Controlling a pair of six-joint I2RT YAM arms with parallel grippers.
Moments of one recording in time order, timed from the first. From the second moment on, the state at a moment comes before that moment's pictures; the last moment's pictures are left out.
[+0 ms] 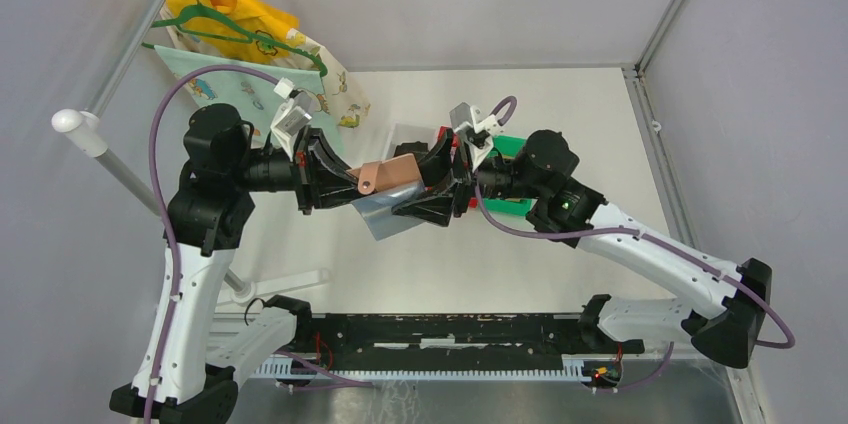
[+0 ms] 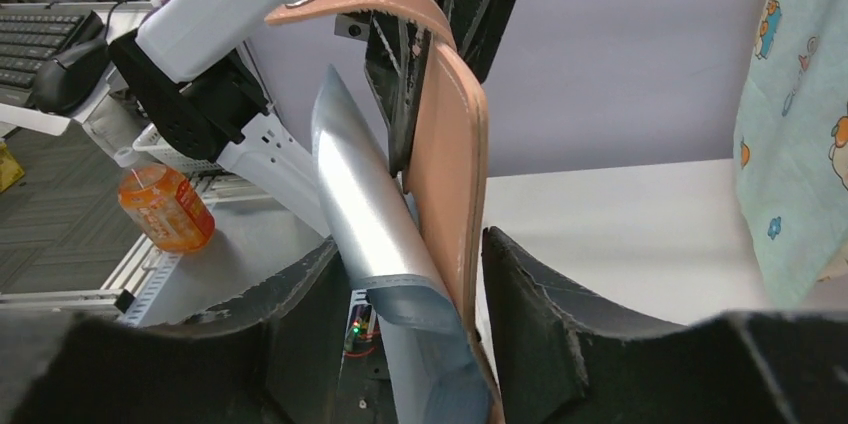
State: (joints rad) left arm -0.23 0.91 1.35 -0.60 1.29 -0.22; right arm 0.93 1.19 1.11 0.30 -0.67 0.31
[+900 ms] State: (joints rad) left arm -0.23 0.83 1.41 -0.90 1.14 0.28; right arm 0.89 1.13 1.12 0.14 -0.61 0.34
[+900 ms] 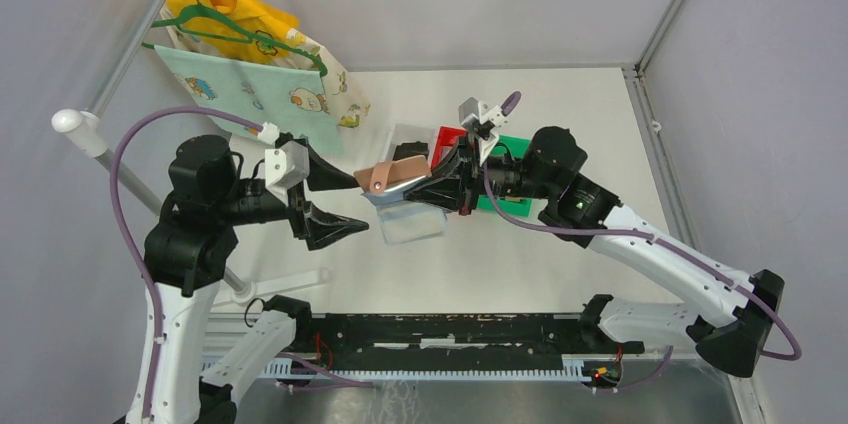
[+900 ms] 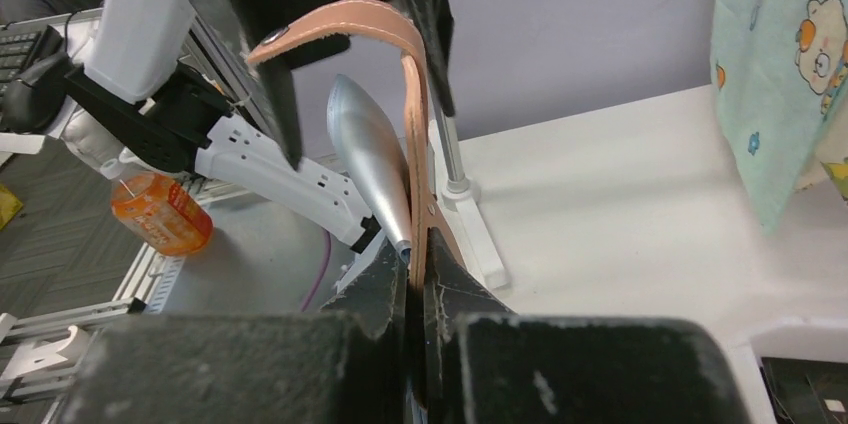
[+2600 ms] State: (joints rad) left arm -0.24 0.88 1.31 -0.45 1.14 -0.36; right arm 0.92 1.01 0.94 0.15 -0.68 0.26
